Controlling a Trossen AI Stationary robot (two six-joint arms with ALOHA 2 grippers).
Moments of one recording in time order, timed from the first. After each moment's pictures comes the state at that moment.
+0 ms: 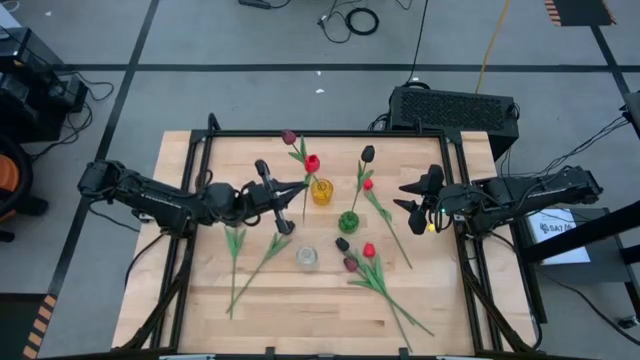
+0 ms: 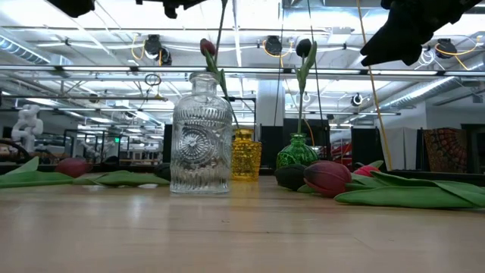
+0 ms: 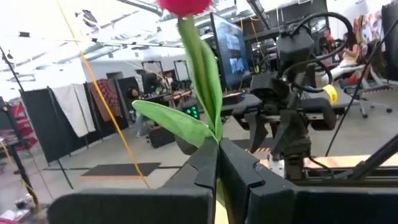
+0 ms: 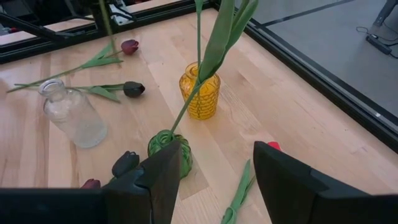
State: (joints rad) left arm -0.15 1.26 0.67 0.83 -0.45 0.33; right arm 0.18 0.73 0.69 -0.55 0.50 0.43
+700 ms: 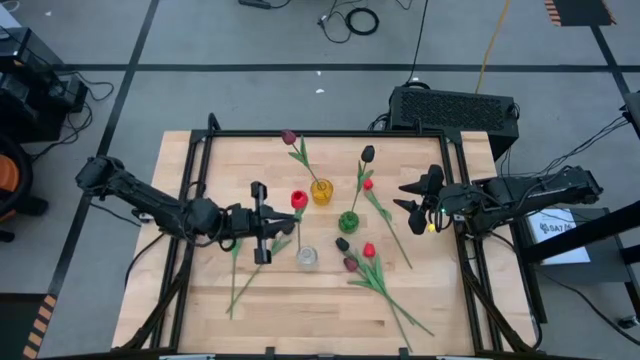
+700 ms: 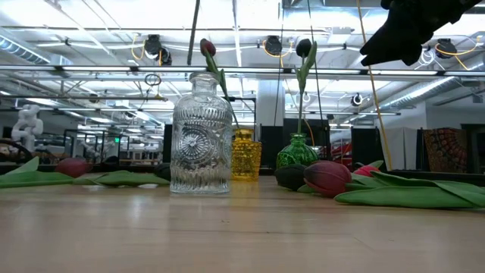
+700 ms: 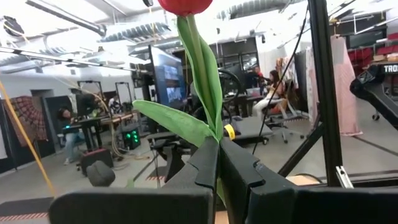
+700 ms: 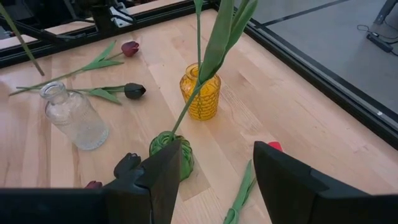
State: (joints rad) left arm -0.35 1.20 0.67 0.85 -0.38 0.29; right arm 0.18 0.73 0.69 -0.55 0.50 0.45
